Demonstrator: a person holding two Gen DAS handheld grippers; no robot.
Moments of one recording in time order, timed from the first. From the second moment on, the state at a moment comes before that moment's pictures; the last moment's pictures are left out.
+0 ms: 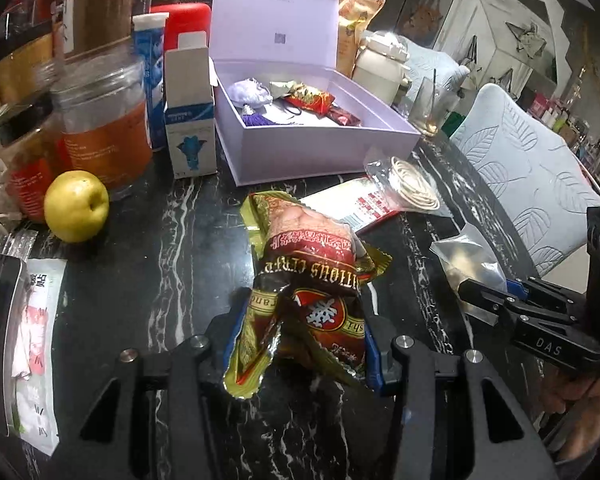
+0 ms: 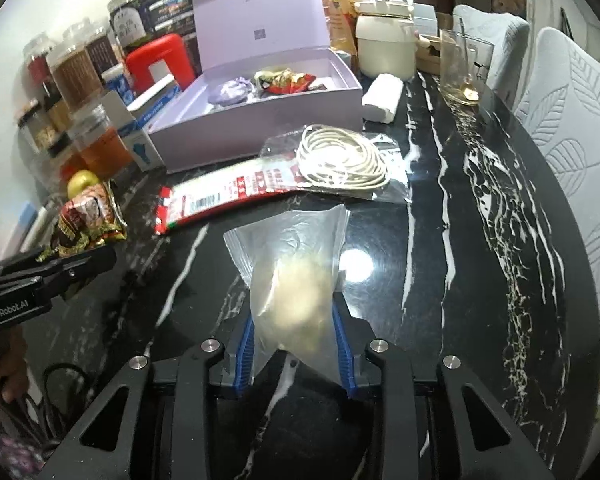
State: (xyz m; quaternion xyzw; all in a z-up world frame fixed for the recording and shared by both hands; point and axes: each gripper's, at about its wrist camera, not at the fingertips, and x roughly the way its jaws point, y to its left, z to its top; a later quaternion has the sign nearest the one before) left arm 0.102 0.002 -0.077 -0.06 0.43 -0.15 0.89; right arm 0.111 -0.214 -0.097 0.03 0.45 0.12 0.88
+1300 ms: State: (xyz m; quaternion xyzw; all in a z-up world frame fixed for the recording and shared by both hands) left arm 0.070 0.027 -0.025 -0.05 0.38 -0.12 0.92; right arm 0.089 -0.175 -0.032 0.03 0.39 0.21 0.90
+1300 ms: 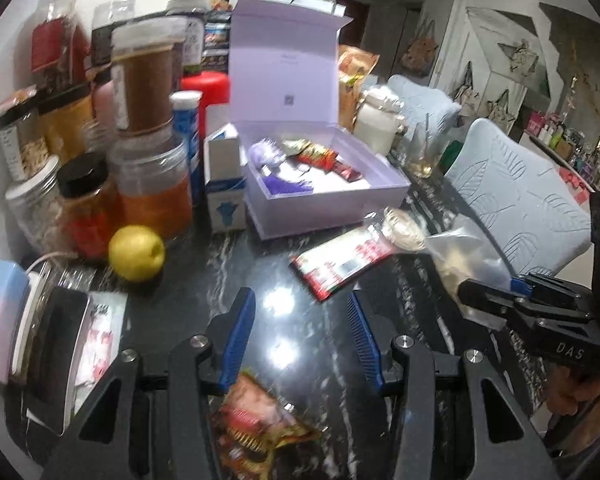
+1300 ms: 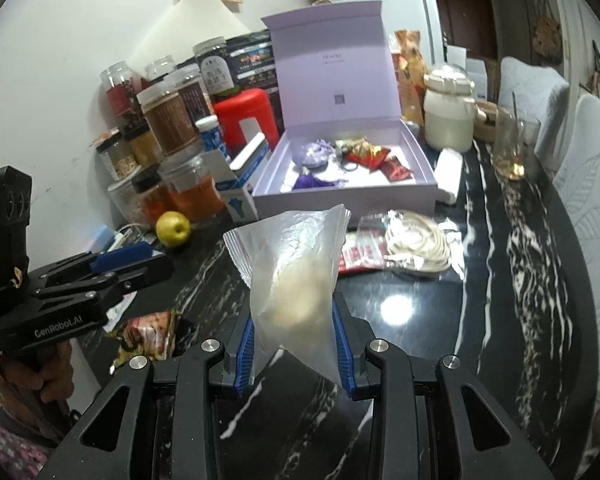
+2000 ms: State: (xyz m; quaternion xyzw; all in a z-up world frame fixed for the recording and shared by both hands) left arm 0.054 0.046 -0.068 -0.06 0.46 -0.08 0.88; right arm 0.081 -0.159 -0.063 0.04 0.42 0.21 0.88
